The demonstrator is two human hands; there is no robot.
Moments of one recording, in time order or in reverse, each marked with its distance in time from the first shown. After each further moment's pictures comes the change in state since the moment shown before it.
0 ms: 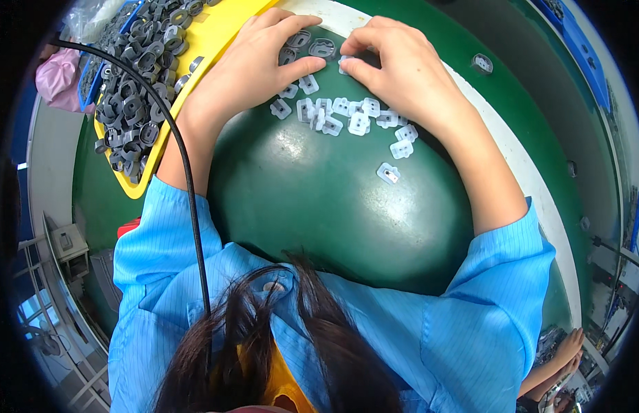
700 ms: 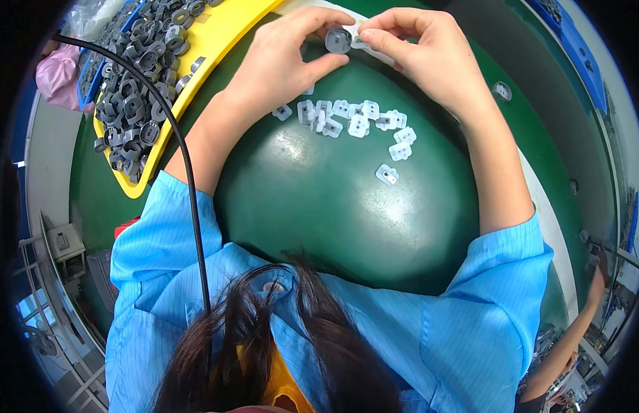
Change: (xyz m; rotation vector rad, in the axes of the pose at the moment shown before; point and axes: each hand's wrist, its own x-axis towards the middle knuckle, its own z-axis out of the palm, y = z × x) left_hand 0.013 0.010 0.017 -0.329 0.212 0.078; right_hand 0.006 0.015 -0.024 0.393 0.010 0.209
